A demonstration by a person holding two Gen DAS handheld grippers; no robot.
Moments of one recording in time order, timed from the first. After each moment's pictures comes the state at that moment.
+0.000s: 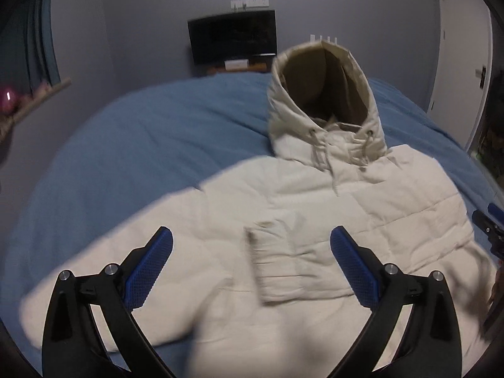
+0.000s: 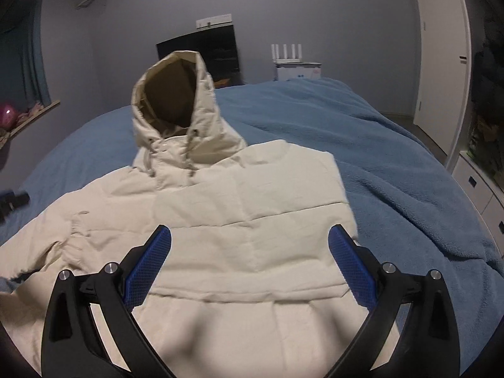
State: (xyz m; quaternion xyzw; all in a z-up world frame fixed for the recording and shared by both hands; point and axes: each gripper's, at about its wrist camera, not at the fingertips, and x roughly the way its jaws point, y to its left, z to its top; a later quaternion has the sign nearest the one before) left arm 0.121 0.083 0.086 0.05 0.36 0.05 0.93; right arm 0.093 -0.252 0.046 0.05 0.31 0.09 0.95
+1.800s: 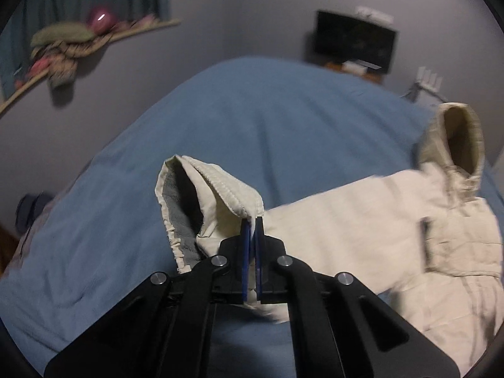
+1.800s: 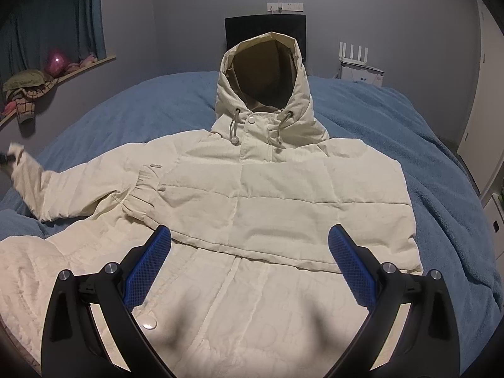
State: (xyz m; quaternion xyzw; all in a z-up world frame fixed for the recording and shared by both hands) left arm -0.001 0.340 0.109 -0.09 0.37 0.21 0.90; right arm 0.051 -0.177 0.057 -0.02 0.33 0.20 0.92
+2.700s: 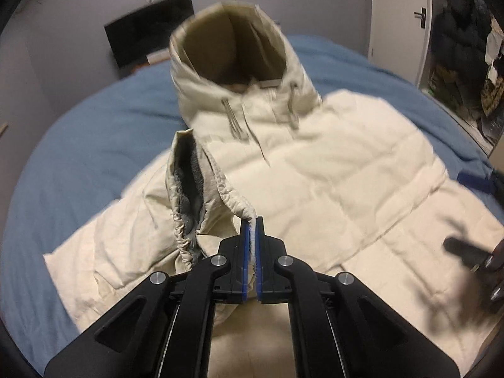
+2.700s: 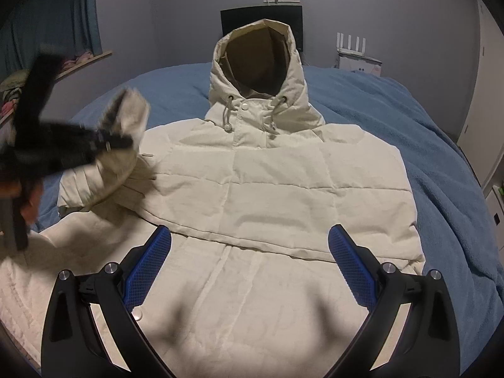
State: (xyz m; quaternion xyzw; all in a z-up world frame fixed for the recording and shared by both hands) left arm 0.158 0.029 0.017 0.10 0.42 -0.11 0.90; right arm 0.061 -0.185 0.039 -0.02 0.35 0.19 0.92
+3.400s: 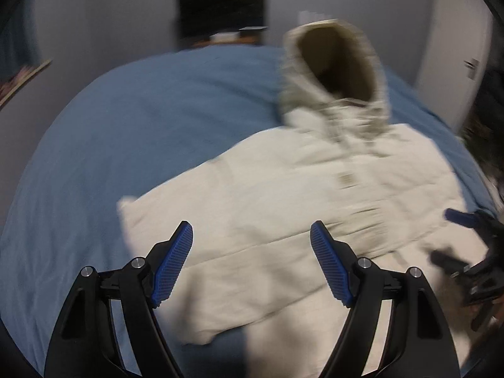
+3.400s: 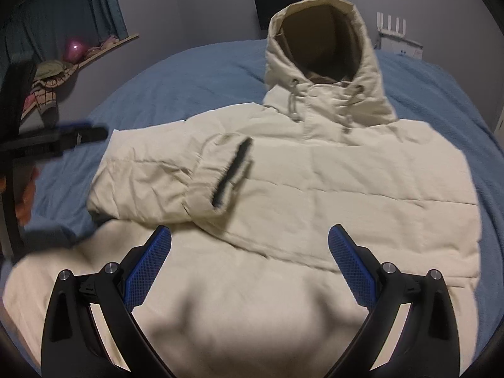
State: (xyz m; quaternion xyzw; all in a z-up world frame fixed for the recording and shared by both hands) left arm 0.129 0.159 0.049 0.00 0.43 0.02 0.90; right arm 0.096 -0.092 0.040 0.01 0.41 0.27 0.87
